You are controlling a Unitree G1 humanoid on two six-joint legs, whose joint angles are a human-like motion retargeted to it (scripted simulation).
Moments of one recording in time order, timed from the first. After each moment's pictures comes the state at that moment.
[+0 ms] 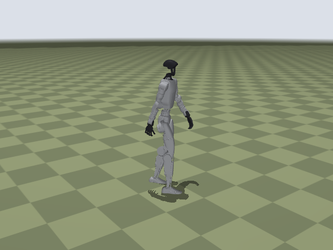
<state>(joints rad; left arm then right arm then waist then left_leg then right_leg) -0.25 0.20 0.21 1.28 0.78 -0.36 -0.27 0.22 -0.11 -0.59 1.67 -0.58 -0.11 0.20 -0.09 0.06 -0.06 -0.06 -0.17 -0.02 0.11 -0.18 0.25 -0.38 -0.08 0.18 0.17 0.05 0.10</state>
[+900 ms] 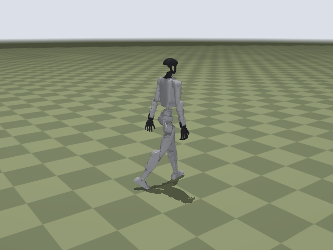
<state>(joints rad) 0.26 0.08 0.51 1.70 0.85 -0.08 -0.24 0.01 -0.24 -0.57 1.50 -0.55 -0.11 0.15 0.18 -0.16 -0.14 -0.43 -0.02 0.65 0.10 0.00 0.26 0.18 -0.03 -0.24 0.11 0.08 0.06</state>
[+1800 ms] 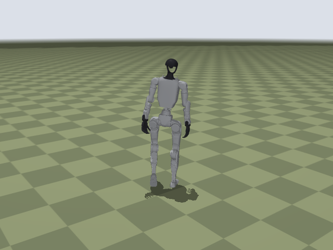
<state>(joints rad) 0.25 0.12 0.42 1.70 0.96 -0.01 -0.25 -0.02 -0.20 -0.59 1.56 -0.45 -0.03 0.14 -0.09 0.01 -0.10 -0.33 0.02 0.25 0.92 0.26 0.02 -0.17 -0.06 -0.03 0.11 -0.04 -0.06</state>
